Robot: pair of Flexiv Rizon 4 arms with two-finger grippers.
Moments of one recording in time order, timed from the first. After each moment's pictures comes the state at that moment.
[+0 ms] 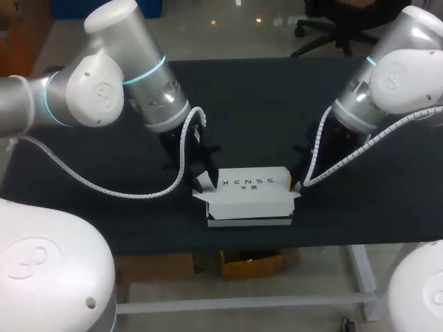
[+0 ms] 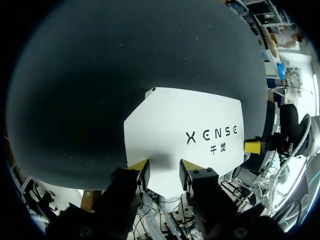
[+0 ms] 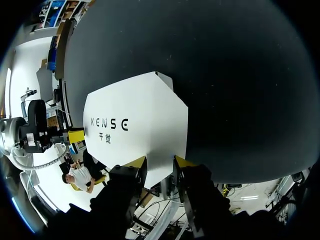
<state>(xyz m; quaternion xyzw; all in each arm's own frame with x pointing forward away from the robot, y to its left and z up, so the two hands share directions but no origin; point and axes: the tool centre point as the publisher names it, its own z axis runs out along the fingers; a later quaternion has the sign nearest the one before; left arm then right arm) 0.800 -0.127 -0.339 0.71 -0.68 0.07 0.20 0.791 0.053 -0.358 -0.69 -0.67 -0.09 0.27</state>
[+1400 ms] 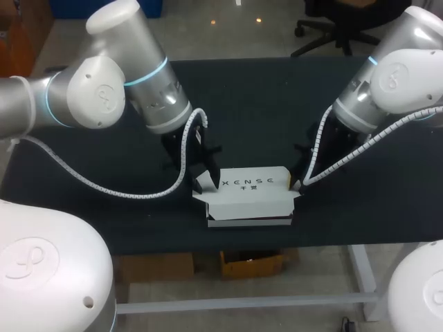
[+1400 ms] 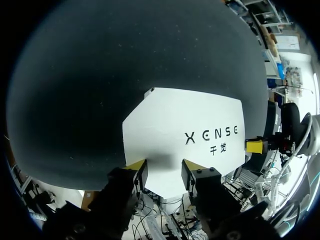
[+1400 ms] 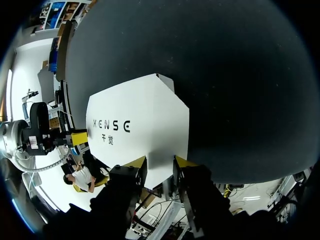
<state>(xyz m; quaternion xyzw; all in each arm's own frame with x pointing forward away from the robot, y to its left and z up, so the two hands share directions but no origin) 0.799 -0.128 -0.341 0.71 -0.68 0.07 0.19 0.793 0.055 -0.356 -0.69 -0.66 -0.10 0.27</state>
